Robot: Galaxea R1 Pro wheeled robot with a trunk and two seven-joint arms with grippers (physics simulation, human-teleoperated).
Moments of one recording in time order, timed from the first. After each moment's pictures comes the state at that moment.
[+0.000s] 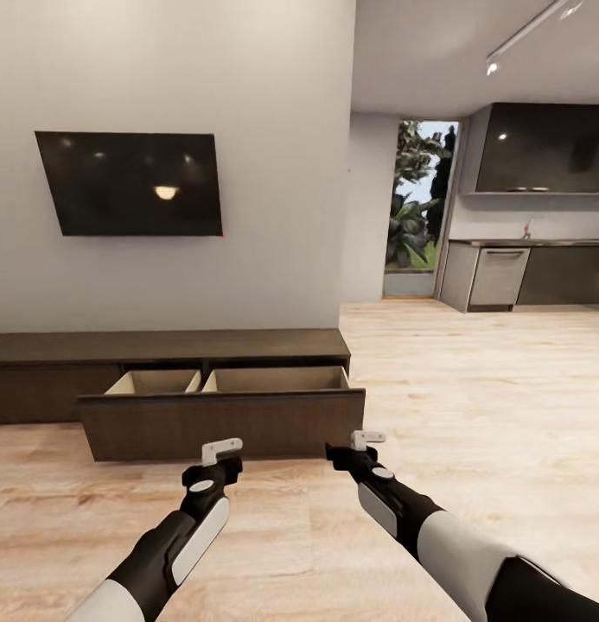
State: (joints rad) left arm -0.51 0.03 -0.49 -0.95 0.59 0.26 0.66; right arm -0.80 0.05 0.81 -0.34 -0.83 -0.08 -0.16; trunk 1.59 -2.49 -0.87
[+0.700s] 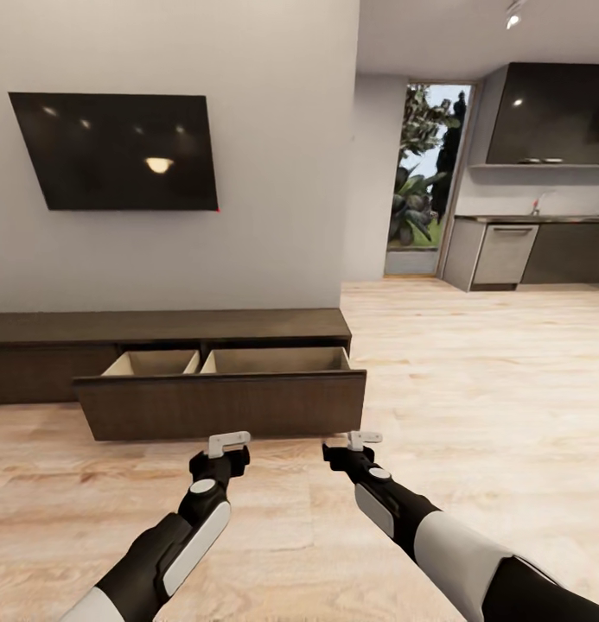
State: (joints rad) left arm -0.49 0.08 -0.58 -1.11 0.59 0.27 0.66; right arm -0.80 0.06 0.81 -0.34 -0.82 -0.08 -0.16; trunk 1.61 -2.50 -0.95
